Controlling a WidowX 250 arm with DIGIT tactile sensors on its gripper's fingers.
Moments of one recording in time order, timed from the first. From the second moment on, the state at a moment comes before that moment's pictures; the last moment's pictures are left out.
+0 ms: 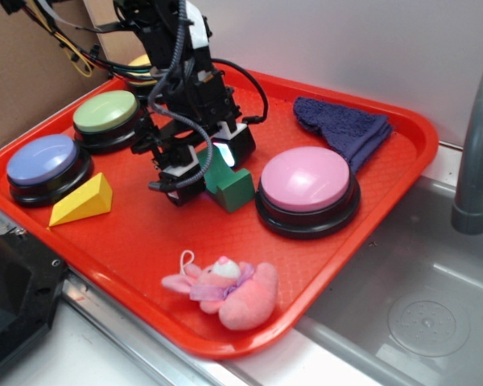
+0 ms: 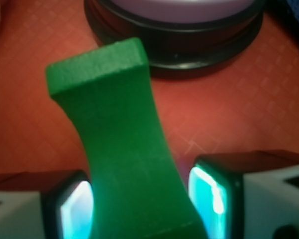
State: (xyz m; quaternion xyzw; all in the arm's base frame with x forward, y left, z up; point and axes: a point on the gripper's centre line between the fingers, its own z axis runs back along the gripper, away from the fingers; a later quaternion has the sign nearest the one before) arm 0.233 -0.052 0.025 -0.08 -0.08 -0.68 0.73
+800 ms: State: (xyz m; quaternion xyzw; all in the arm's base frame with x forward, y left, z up) arm 0.214 -0.021 0.129 -0.05 -0.02 -0.48 0.88
